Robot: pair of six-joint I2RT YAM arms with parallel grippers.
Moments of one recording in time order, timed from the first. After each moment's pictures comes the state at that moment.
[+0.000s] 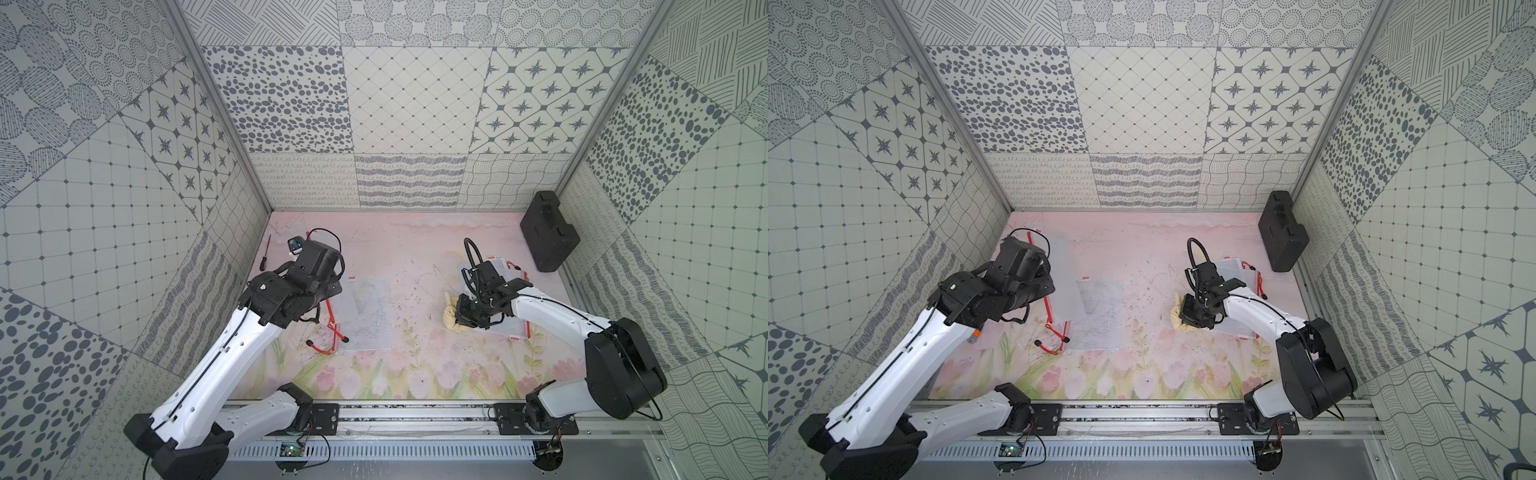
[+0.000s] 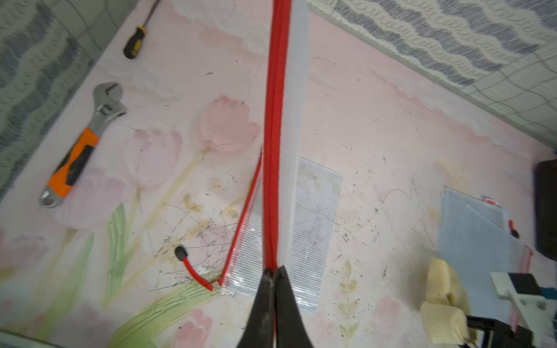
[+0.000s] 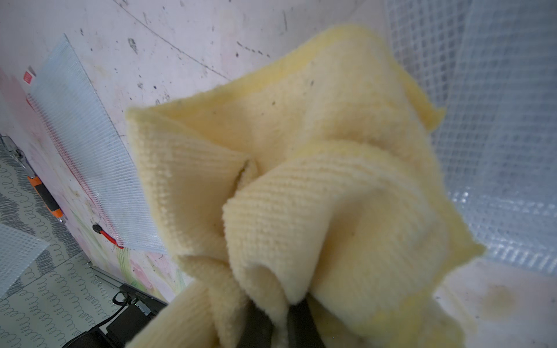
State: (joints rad) left arm -0.57 1.13 1.39 -1.28 -0.43 -0.85; right arm 0.46 1.45 0.85 -0.64 -0.34 0.77
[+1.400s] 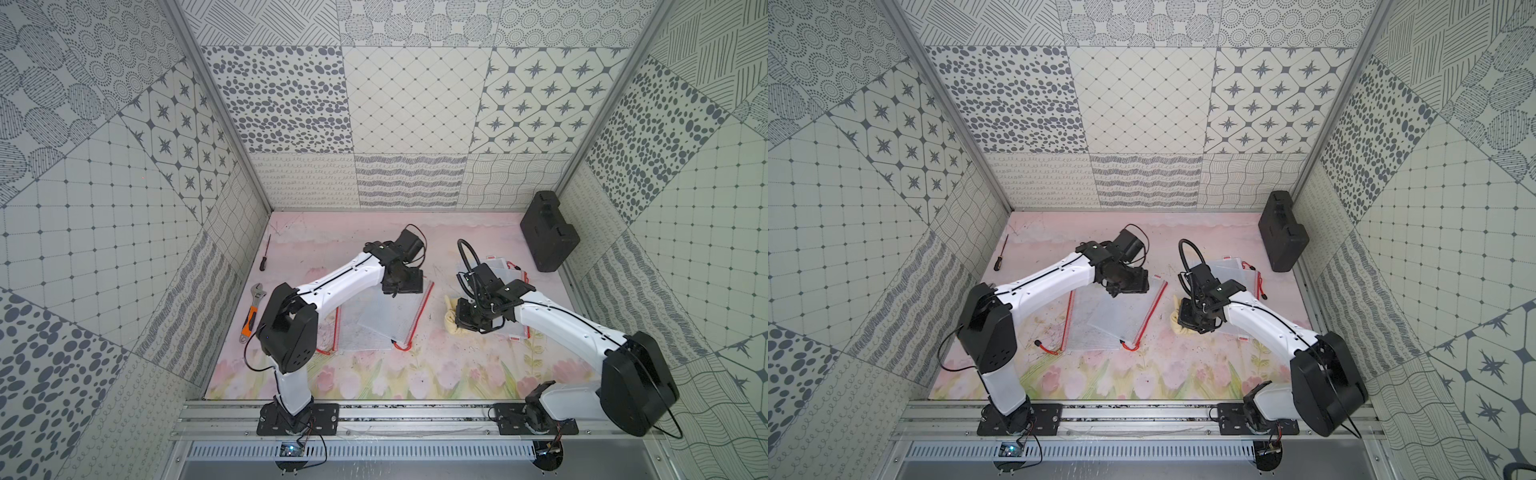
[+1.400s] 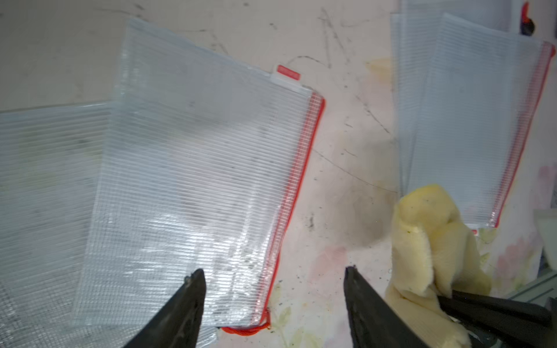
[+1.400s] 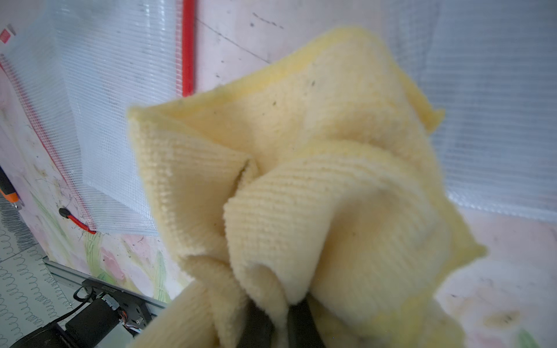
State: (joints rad) left arm -0.68 1.76 1.43 -0.84 0.09 -0.63; right arm 0.58 1.42 0.93 -0.74 -0.23 0.76
